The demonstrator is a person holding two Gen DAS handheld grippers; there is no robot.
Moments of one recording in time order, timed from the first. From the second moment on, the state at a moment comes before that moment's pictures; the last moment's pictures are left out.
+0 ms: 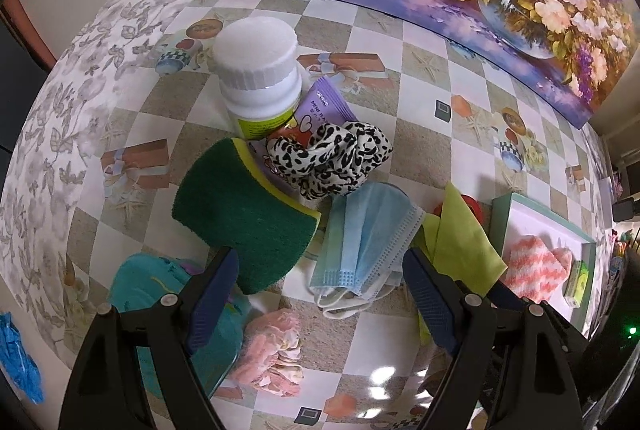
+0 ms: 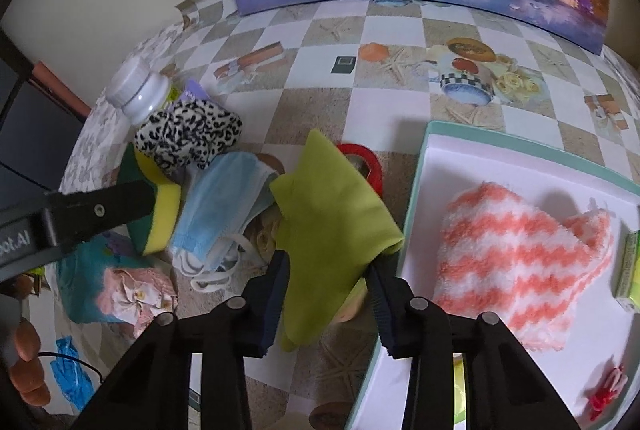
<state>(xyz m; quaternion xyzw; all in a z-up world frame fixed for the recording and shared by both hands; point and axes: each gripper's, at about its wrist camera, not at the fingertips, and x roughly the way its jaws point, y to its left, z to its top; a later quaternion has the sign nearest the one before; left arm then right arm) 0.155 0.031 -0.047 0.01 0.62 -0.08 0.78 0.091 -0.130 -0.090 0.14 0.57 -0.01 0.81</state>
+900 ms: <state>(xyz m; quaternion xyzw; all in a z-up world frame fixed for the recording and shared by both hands) 0.154 0.004 -0.064 0.01 0.60 -0.12 0.79 0.083 -0.139 -0.083 0.15 0.54 -0.01 0.83</state>
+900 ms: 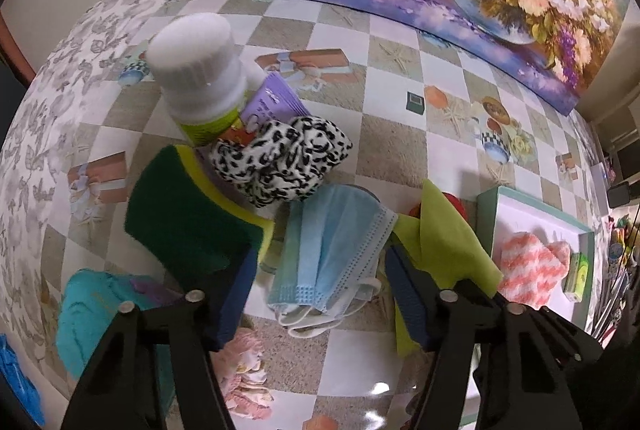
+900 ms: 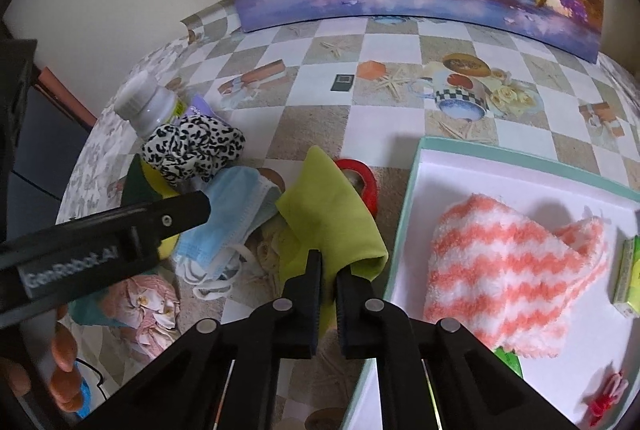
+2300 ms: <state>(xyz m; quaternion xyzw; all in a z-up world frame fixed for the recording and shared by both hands) 0.151 -0.005 -0.106 0.00 0.64 -0.13 0.76 0.079 -0.148 -0.075 0.16 0.53 -0.01 0.83</state>
